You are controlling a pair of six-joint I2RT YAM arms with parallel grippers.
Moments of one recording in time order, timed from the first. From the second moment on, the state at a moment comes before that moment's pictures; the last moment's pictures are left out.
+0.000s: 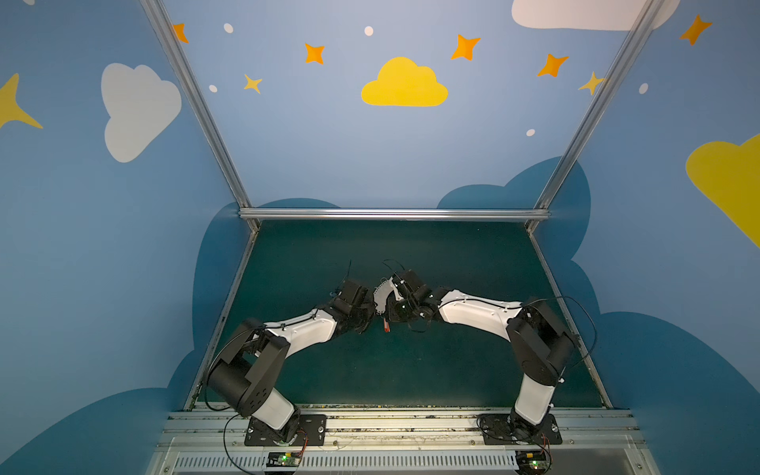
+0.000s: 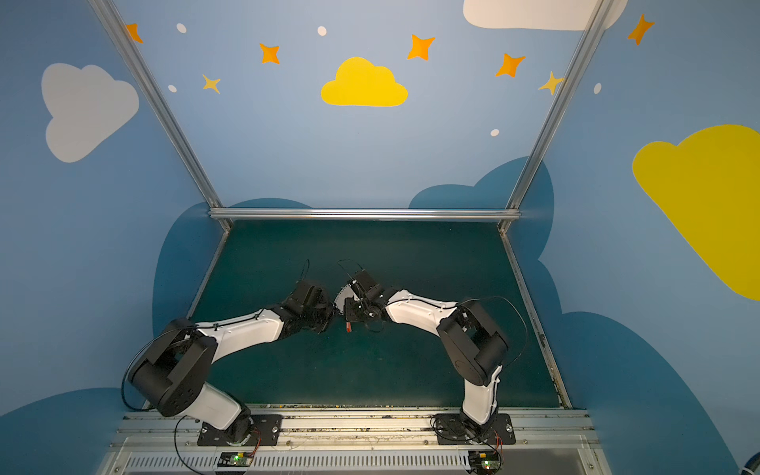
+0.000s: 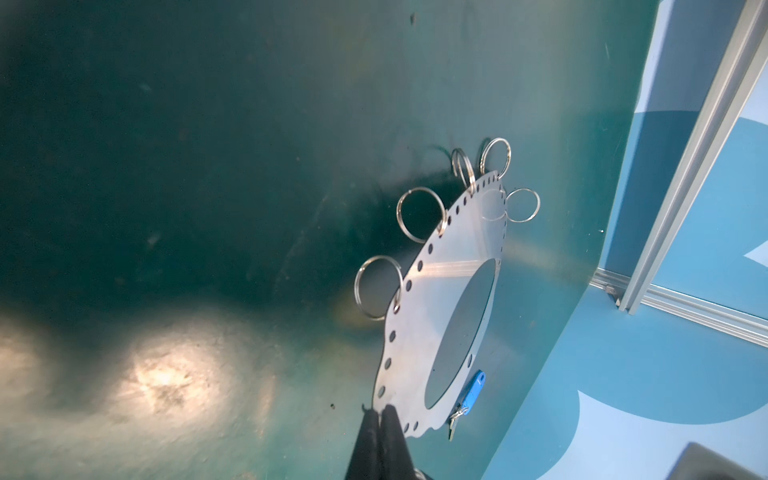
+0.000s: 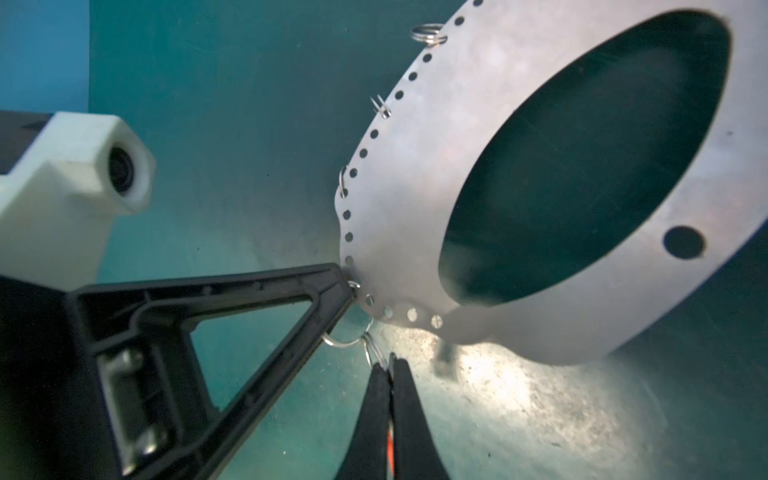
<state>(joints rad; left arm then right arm) -0.56 1.56 0.75 -0.02 0.11 -1.50 0.86 1.83 1.19 -0.30 -0.17 0.70</state>
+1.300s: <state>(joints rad) -0.58 1.57 0.75 -0.06 0.08 -1.48 0.89 1.87 1.22 -0.38 -0.19 0.65</state>
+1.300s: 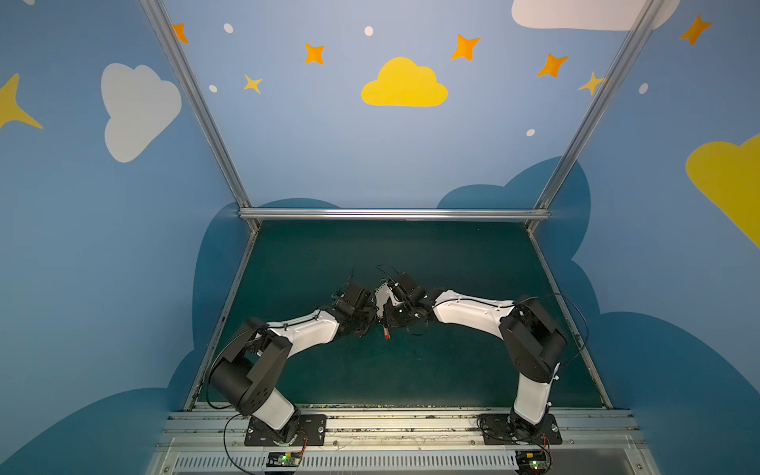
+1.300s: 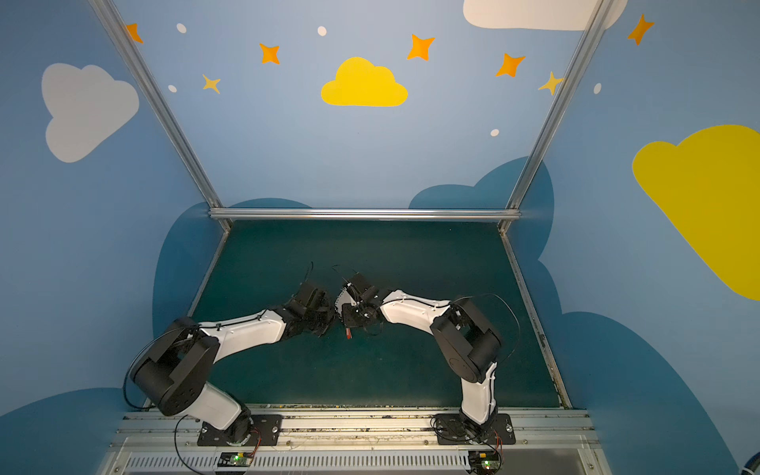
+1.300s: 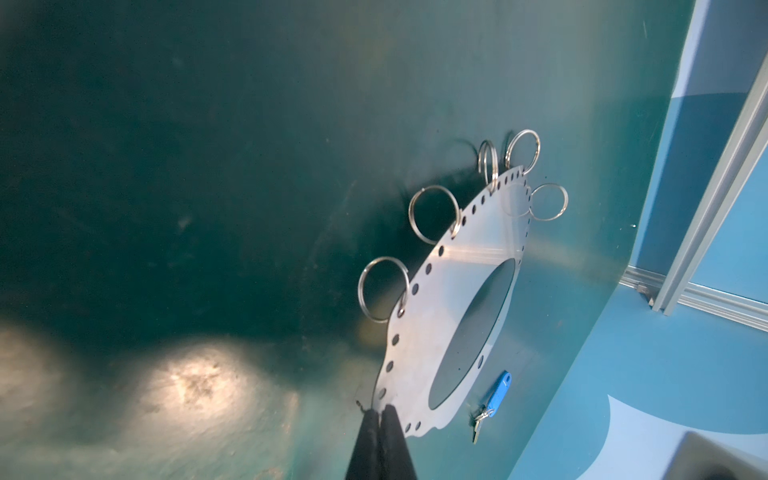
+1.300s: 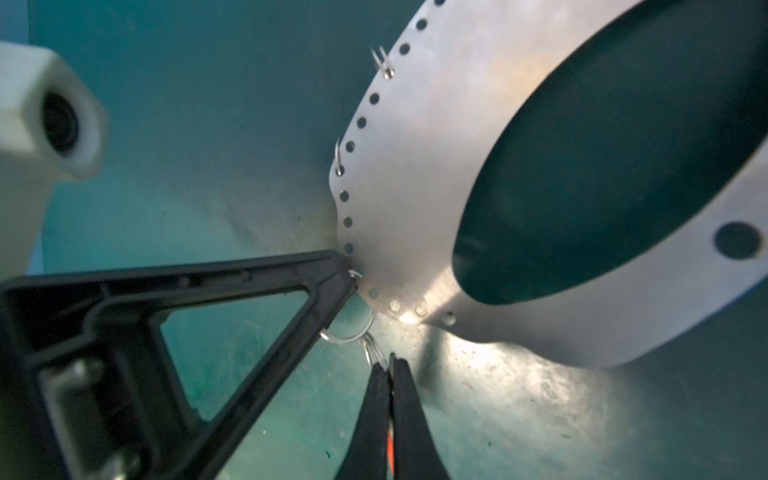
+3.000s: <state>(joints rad) -0.61 1.57 0.80 -0.09 0.05 -1.44 0.88 1.92 1.31 -0.48 -0.15 0.64</state>
